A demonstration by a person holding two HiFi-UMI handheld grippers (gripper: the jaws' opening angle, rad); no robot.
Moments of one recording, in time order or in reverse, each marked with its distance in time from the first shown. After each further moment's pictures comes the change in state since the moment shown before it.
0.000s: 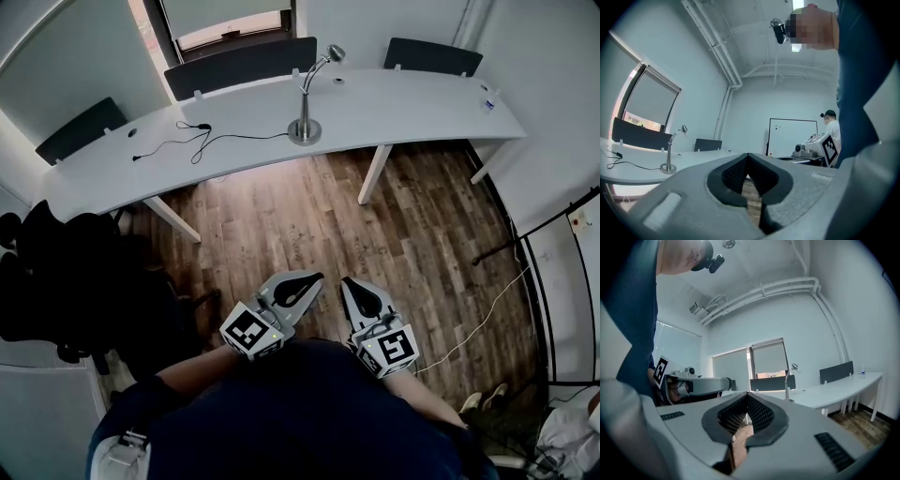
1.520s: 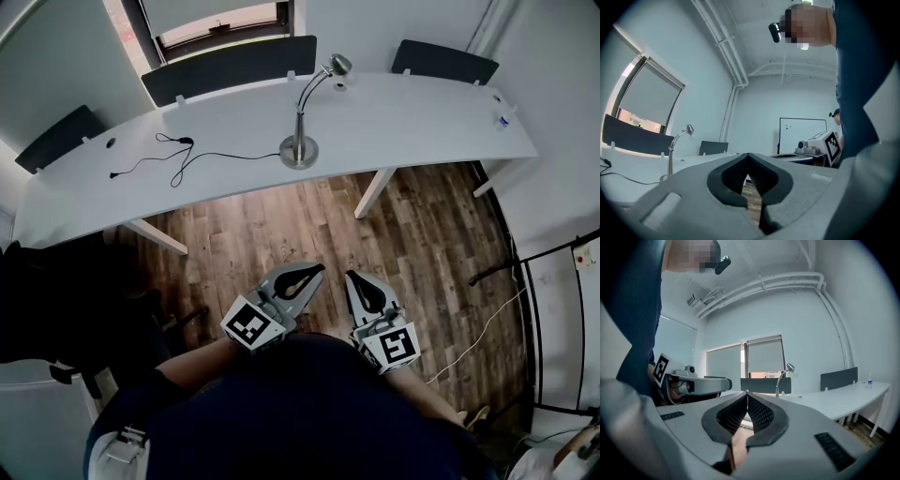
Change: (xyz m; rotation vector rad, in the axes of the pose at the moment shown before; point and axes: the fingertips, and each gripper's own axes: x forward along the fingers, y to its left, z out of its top) left arm 0.124 0.166 -0.001 -0.008 -0.020 0.030; right arm 0.144 -0.145 0.011 -0.079 0.016 -0.009
